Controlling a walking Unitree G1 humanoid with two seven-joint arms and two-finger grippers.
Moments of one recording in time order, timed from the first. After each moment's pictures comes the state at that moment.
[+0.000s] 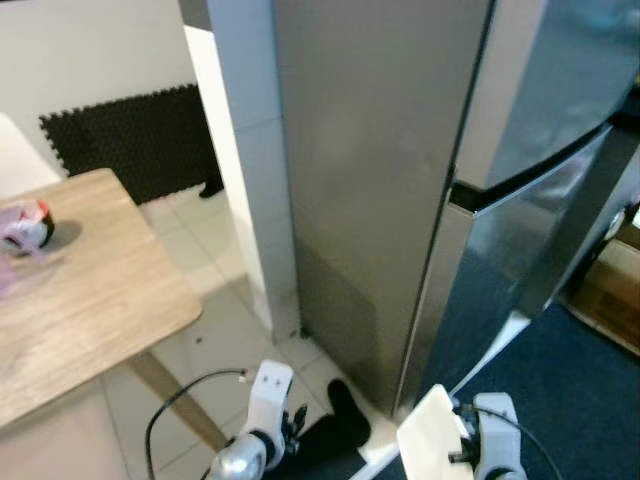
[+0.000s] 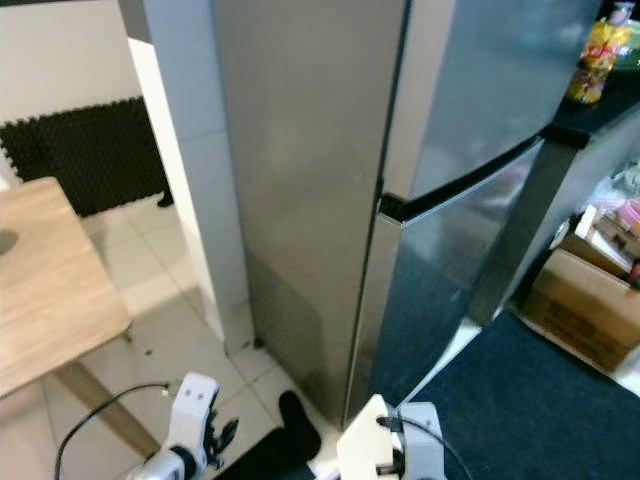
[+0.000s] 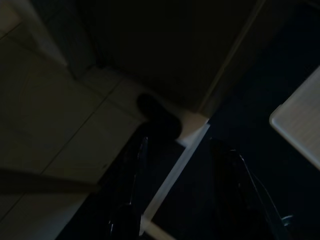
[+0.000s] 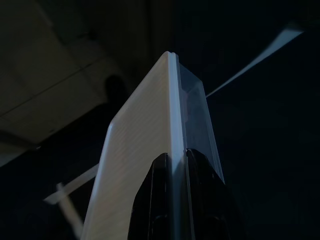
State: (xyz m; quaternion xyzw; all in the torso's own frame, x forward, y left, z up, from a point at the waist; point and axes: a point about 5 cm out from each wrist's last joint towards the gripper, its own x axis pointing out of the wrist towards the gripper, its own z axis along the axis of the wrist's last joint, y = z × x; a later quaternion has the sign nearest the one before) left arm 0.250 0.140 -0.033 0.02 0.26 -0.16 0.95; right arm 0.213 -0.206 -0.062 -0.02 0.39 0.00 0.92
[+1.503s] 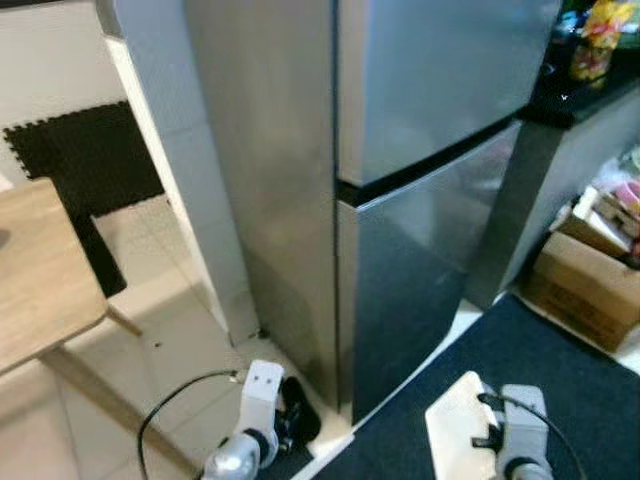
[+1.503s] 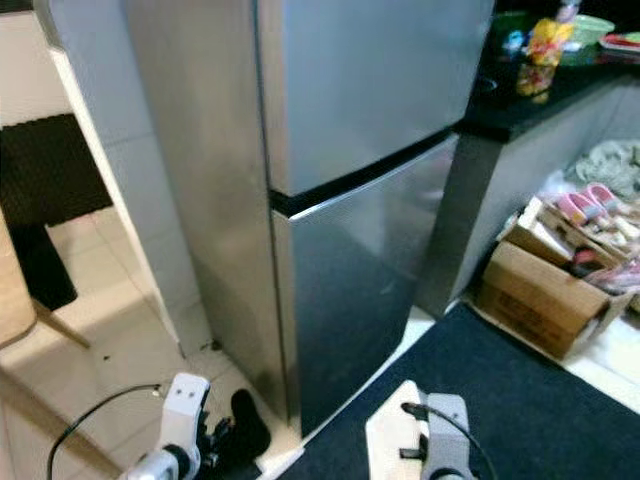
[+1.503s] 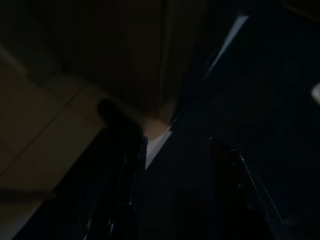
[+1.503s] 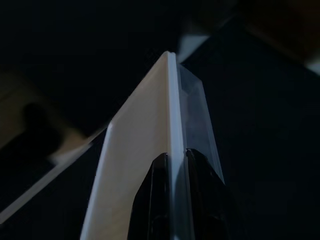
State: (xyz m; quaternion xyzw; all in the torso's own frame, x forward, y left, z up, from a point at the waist) left arm 0.257 0.149 -0.029 0.01 0.26 -0.14 0.96; right arm 0.219 -0.230 -0.053 -0.02 0.36 -0.08 0.93
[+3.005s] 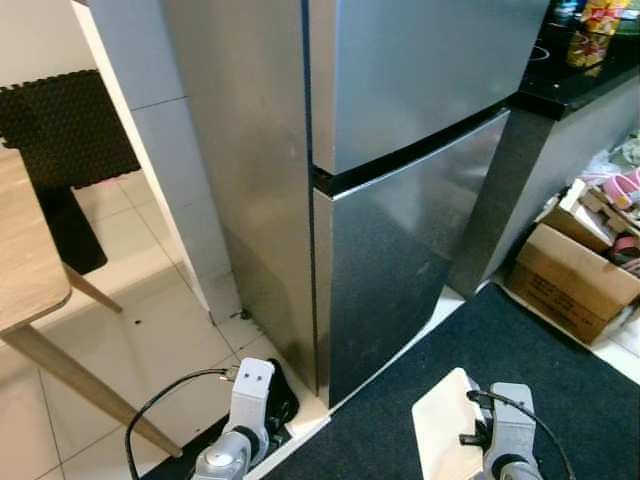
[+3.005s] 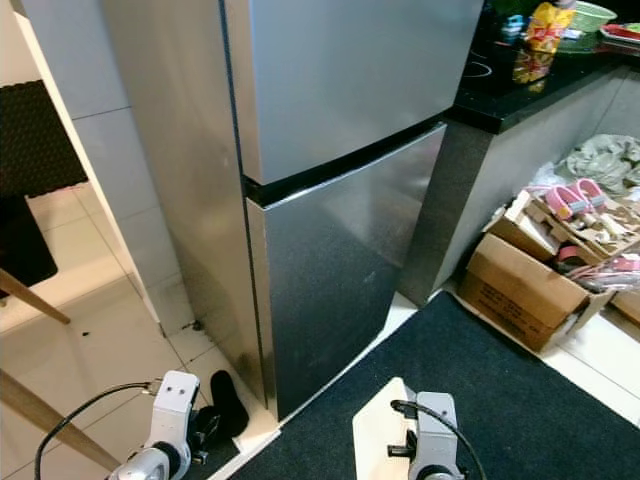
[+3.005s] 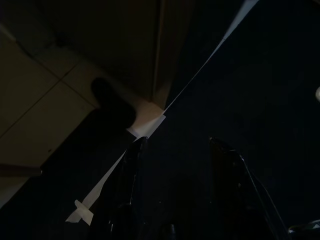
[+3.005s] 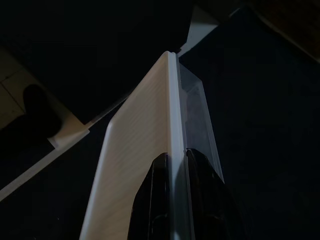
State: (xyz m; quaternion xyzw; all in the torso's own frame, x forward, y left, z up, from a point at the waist) left arm 0.254 0.158 -0.032 0.01 0.27 -0.12 0.95; right arm 0.221 -0.214 -0.055 -0.01 0.36 -0.06 0.93
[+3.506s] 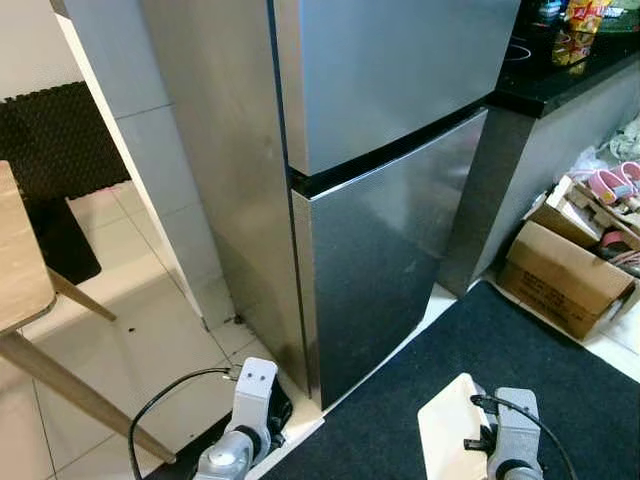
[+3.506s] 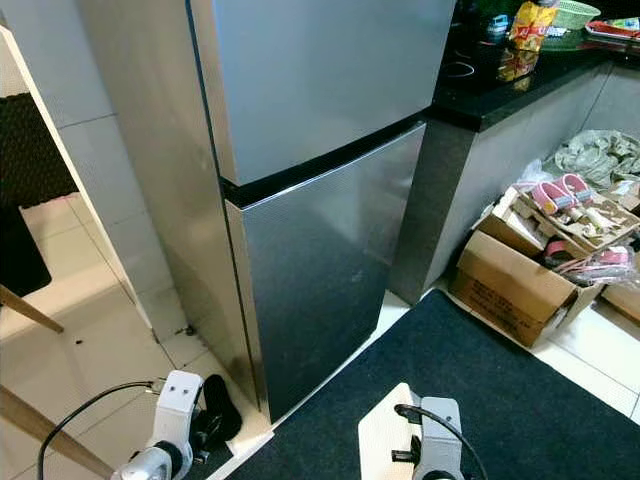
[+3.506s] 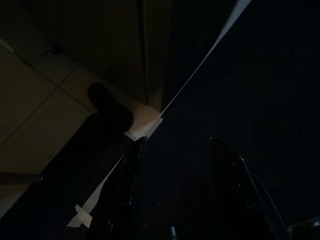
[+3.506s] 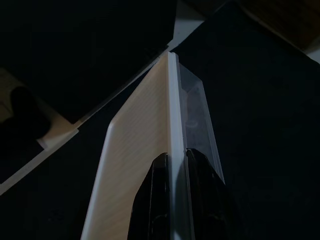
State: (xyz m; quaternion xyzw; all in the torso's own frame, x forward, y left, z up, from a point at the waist) left arm 0.255 0.158 -0.032 0.02 0.27 -0.11 0.96; right arm 0.218 -0.216 -0.056 -0.01 0.36 -0.06 0.93
